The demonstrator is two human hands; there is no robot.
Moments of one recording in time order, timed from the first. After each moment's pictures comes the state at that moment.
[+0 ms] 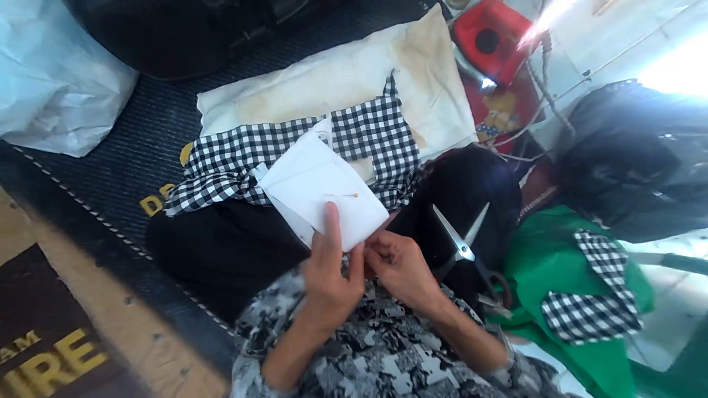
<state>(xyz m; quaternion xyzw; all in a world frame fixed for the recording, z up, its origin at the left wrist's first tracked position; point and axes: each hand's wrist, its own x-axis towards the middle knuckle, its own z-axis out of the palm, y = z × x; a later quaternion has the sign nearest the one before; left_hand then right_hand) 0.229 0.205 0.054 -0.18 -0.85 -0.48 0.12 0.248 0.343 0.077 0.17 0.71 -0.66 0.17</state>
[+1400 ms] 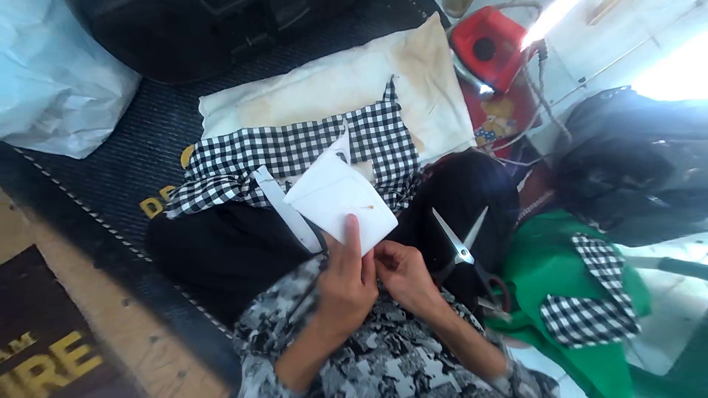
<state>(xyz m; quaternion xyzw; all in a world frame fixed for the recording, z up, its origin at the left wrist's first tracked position) 0.242 0.222 0.048 -0.19 -0.88 -0.39 0.18 0.262 0.347 0.065 0.17 0.71 -0.67 0.14</state>
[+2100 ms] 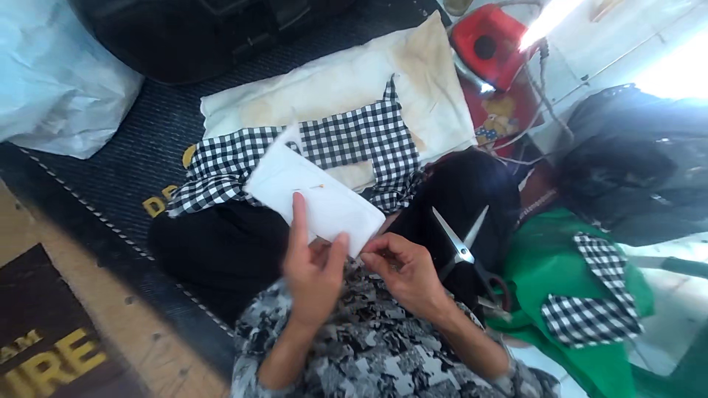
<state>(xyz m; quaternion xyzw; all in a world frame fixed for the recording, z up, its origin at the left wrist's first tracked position) 0.217 0.198 0.075 0.00 -0.72 -0.69 -0.04 0.262 0.351 0.067 0.06 0.73 -0.68 0.04</state>
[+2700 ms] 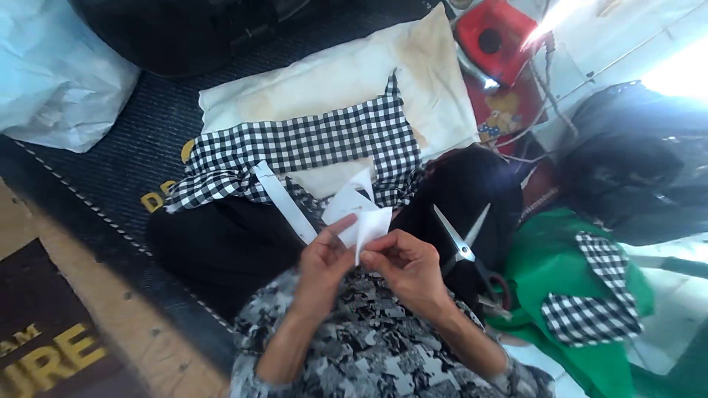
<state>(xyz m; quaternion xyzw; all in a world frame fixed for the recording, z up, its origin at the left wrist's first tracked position) 0.220 0.193 0.066 0.10 -0.55 -0.79 -0.25 0.263 0.345 0.069 0.08 0.69 -0.72 -0.01</state>
